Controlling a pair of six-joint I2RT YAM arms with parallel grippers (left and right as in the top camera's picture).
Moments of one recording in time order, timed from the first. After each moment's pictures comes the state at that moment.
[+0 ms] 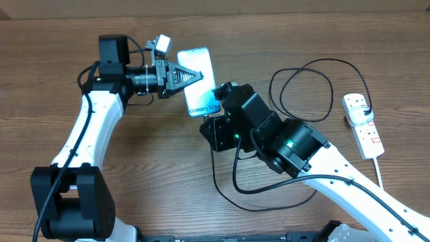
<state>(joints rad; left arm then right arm) -0.03 1.71 1.29 -0.37 1.31 -0.58 0.80 1.40 1.32 -0.77 -0.14 0.62</state>
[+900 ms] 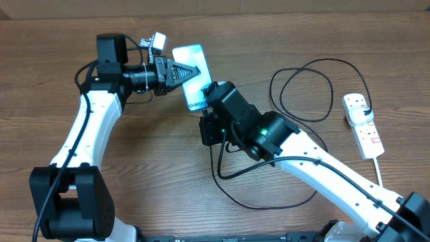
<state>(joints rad) -0.02 1.71 1.29 -0.35 1.22 -0.58 0.80 1.55 1.32 -0.65 -0.09 0.57</state>
